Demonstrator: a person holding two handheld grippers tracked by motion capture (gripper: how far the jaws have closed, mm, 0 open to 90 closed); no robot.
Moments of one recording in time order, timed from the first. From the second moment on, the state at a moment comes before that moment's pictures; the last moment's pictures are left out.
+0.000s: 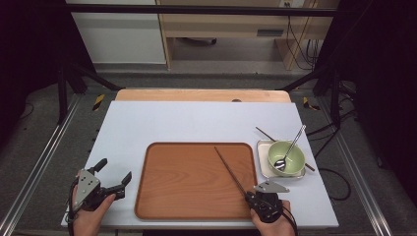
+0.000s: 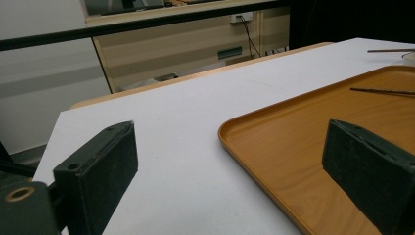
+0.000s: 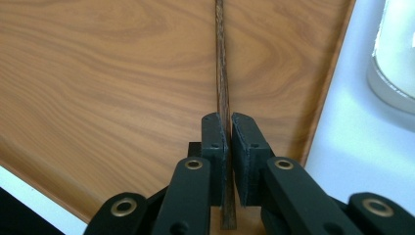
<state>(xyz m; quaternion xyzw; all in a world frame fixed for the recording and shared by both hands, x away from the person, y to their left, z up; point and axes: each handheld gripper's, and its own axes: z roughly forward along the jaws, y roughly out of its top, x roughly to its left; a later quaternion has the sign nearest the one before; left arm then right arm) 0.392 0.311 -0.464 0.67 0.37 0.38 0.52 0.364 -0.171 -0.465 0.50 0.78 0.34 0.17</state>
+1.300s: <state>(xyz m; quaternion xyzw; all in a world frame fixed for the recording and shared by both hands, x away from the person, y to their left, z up) 0.391 0.315 -0.464 0.68 0.37 0.39 0.51 0.359 -0.218 -0.450 0.49 0.76 0.37 0.19</state>
